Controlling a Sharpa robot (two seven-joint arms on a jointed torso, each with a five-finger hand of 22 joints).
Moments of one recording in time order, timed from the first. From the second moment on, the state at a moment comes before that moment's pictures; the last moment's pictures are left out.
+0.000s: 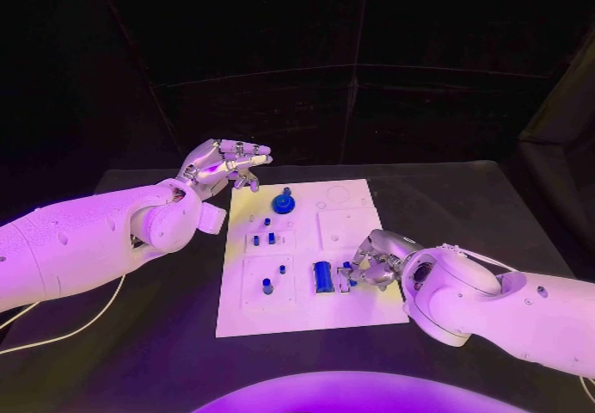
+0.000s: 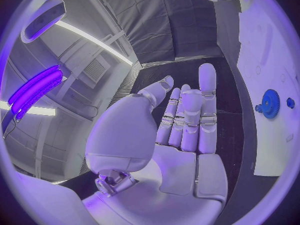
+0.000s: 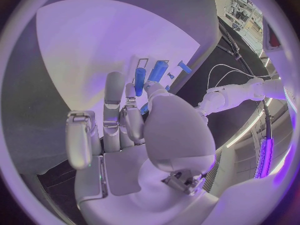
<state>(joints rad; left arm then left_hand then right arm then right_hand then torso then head) 1.23 -0.81 -0.15 1.38 -0.04 -0.08 0.53 1.28 -0.07 0.40 -0.11 0.10 1.04 0.19 0.08 0.07 1.08 0.11 0.17 0.07 1.27 0.03 1.14 0.60 0.17 1.25 0.12 0.61 0.65 1.03 -0.91 -0.10 1.88 -1.39 -0.41 -0.70 1.30 -0.07 0.09 0.26 0.51 1.11 0.06 0.23 0.34 1.47 -0.02 1.27 1.31 1.44 -0.07 0.76 0.47 0.02 1.47 0.04 1.57 1.31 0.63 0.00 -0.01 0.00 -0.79</state>
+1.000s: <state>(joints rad) 1.23 -0.81 -0.15 1.38 -0.04 -0.07 0.52 1.28 -0.07 0.40 -0.11 0.10 1.04 0.19 0.08 0.07 1.08 0.11 0.17 0.07 1.27 0.03 1.14 0.60 0.17 1.25 0.12 0.61 0.65 1.03 -0.86 -0.10 1.84 -1.39 -0.34 -0.70 1.28 -0.07 0.07 0.27 0.49 1.12 0.05 0.23 0.35 1.47 -0.02 1.27 1.31 1.45 -0.08 0.76 0.47 0.02 1.47 0.04 1.57 1.31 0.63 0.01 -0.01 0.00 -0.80</state>
